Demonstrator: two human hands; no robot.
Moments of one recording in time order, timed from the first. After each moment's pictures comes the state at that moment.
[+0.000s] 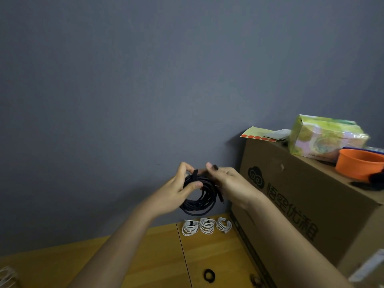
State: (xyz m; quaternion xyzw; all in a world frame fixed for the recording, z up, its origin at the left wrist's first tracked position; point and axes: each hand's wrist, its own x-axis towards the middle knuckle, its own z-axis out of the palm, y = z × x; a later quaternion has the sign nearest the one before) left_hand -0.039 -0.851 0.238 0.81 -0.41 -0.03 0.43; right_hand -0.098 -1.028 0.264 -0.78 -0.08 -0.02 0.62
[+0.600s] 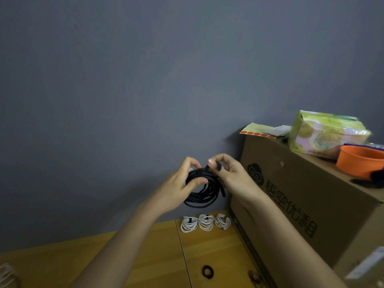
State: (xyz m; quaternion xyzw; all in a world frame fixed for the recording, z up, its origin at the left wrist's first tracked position) left_hand -0.047 -0.864 0.243 0.79 -0.42 0.04 0.45; right_hand -0.097 -1.032 0.263 -0.78 -0.06 -0.14 0.61
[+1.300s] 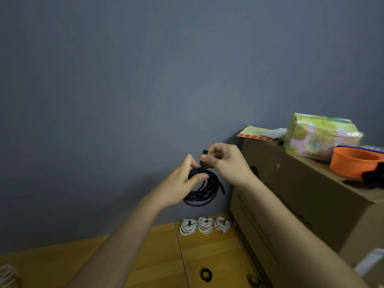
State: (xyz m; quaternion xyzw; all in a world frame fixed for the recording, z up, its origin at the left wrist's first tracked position) left_hand -0.051 -0.878 0.255 0.81 -0.39 0.03 0.43; right_hand -0.085 -1.035 0.292 -0.83 -0.07 -0.24 0.50
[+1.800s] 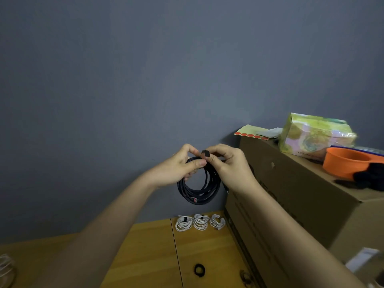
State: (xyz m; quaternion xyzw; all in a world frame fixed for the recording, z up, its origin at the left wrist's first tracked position) left_hand -0.046 -0.888 0.281 0.73 -0.39 -0.12 0.55; right_hand -0.103 -1.051 0.281 -0.83 -0.14 -0.32 0.43
